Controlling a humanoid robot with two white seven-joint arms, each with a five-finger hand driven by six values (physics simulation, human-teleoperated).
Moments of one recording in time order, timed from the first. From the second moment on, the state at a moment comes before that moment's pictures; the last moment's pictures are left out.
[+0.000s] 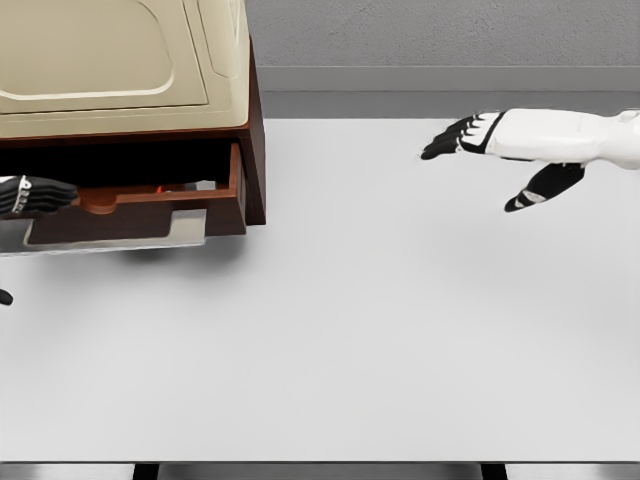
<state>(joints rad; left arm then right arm) -0.56 1.58 -0.82 -1.77 0.93 -0.32 -0.61 -0.95 -1.01 0.89 -1.51 -0.12 -0.61 0.61</state>
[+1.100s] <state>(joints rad) -0.68 1.14 -0.78 -1.77 0.97 -0.61 -0.61 -0.91 -1.01 0.89 -1.40 -0.12 -0.61 0.61</state>
